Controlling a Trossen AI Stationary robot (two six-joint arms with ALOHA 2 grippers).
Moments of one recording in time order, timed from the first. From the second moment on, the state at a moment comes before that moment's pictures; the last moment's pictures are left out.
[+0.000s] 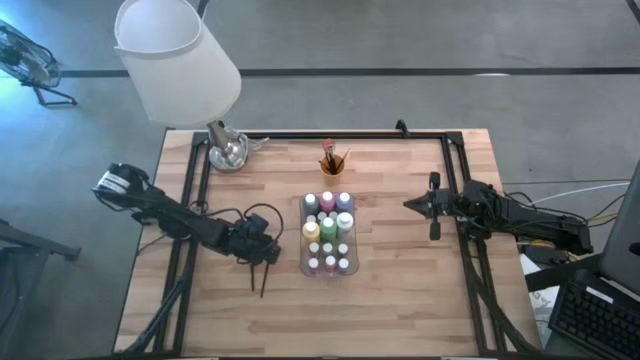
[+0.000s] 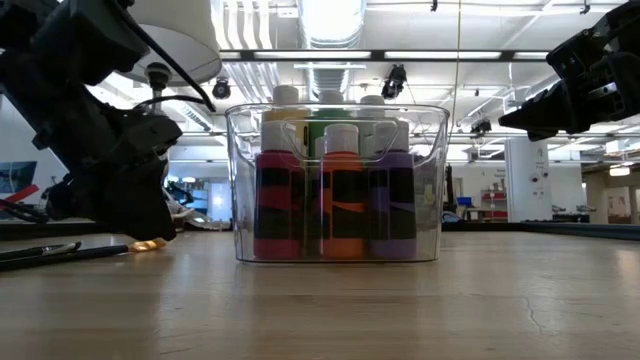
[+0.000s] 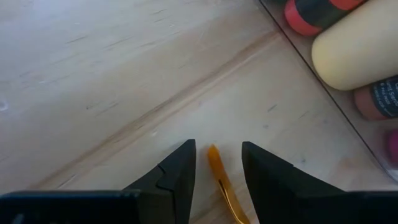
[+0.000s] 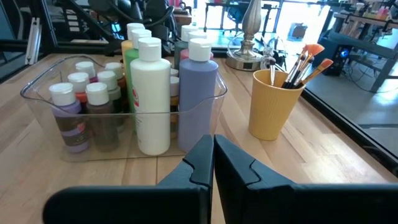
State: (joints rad) left arm -0.37 1.40 0.47 -0.10 -0.46 -1.28; right arm -0.25 0.08 0.08 -0.18 -0.13 -0.06
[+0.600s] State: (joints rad) left arm -0.37 1.40 0.47 -0.10 -0.44 -1.25; right arm -0.25 0.08 0.08 -0.18 -0.13 -0.06
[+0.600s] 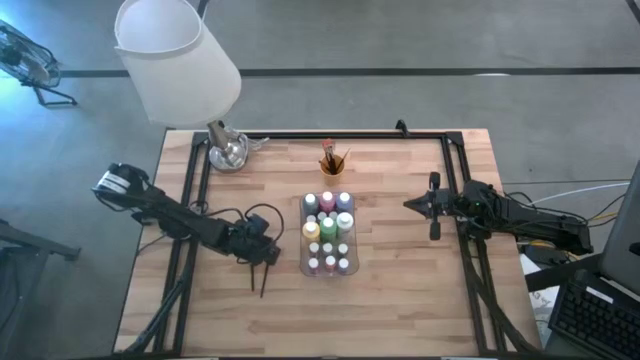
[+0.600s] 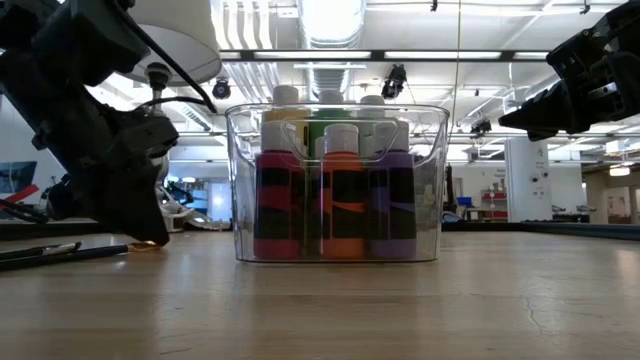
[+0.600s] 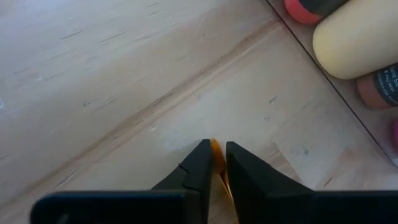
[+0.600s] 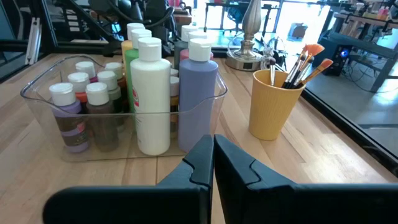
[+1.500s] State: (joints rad) left arm -0.37 1.39 0.47 -0.11 -0.44 -1.23; right arm -0.25 0.08 0.08 -0.18 -0.13 -0.06
